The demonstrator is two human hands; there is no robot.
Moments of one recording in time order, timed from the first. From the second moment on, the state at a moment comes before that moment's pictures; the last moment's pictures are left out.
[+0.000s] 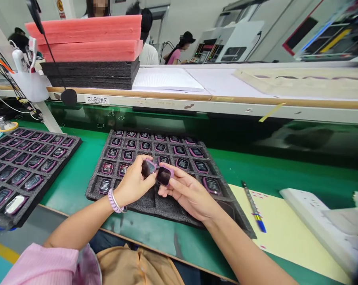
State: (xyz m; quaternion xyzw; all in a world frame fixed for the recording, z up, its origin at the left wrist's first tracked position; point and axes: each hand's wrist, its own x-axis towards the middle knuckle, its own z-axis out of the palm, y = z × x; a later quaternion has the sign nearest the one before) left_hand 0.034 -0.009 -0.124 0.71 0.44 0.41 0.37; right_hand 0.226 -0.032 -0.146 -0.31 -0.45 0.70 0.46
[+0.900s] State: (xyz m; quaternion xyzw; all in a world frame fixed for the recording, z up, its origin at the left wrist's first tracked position) left_hand 0.036 -0.013 -0.124 0.69 0.42 0.44 0.40; right_hand 0.223 -0.035 -0.141 -0.29 -0.43 0.70 0.48
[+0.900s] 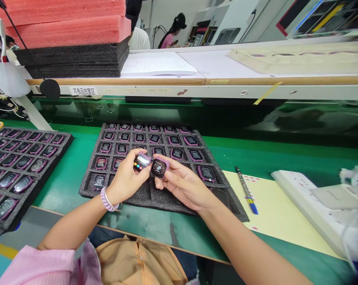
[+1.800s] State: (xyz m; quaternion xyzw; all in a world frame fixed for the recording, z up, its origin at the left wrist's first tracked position) left_hand 0.037 -0.014 -0.121 0.69 0.43 0.43 0.39; right_hand 0.222 -0.037 -0.139 -0.27 -0.46 0.70 0.47
